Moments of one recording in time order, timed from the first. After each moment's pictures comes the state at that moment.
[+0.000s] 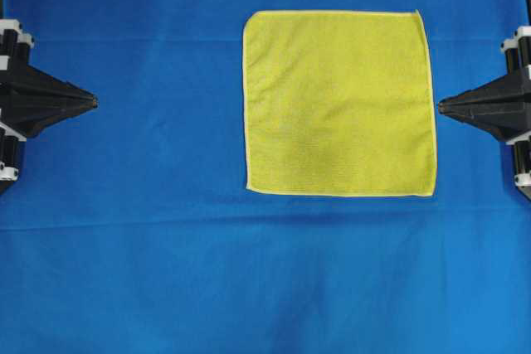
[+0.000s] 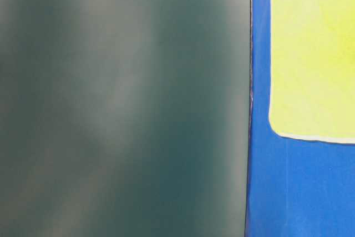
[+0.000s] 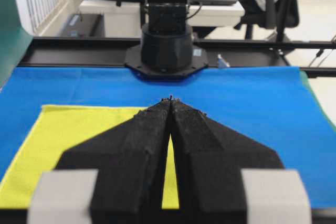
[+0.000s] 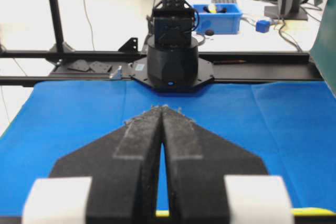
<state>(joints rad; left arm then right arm) 0.00 -0.97 1.18 0.00 -0.29 0.00 0.00 -0.97 1.18 0.00 -0.29 0.00</state>
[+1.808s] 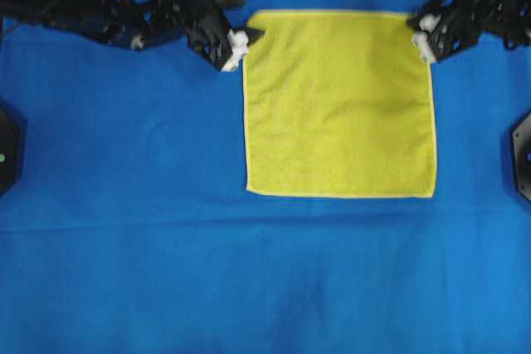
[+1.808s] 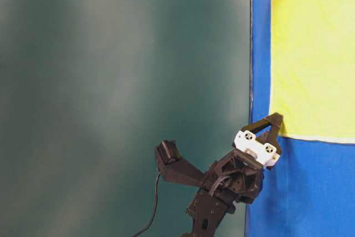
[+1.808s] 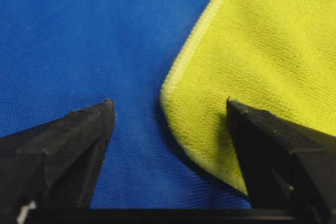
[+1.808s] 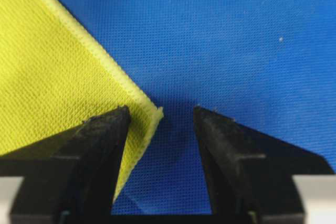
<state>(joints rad) 0.48 0.38 0.61 -0.04 -0.42 -0.03 -0.82 -0.05 1.07 -0.04 -0.18 0.05</state>
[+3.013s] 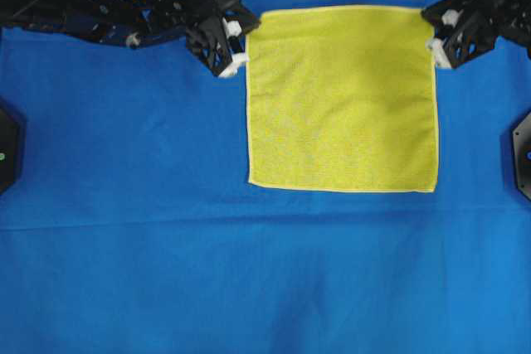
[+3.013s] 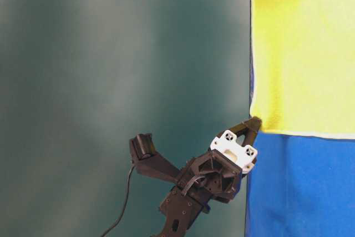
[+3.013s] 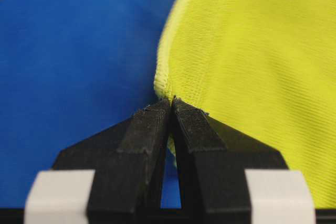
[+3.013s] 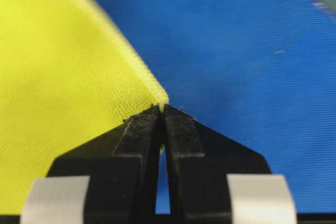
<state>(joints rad) 0.41 0.25 0.61 -0.03 -0.27 0.05 -0.74 -0.29 1.15 -0.05 -0.11 0.07</state>
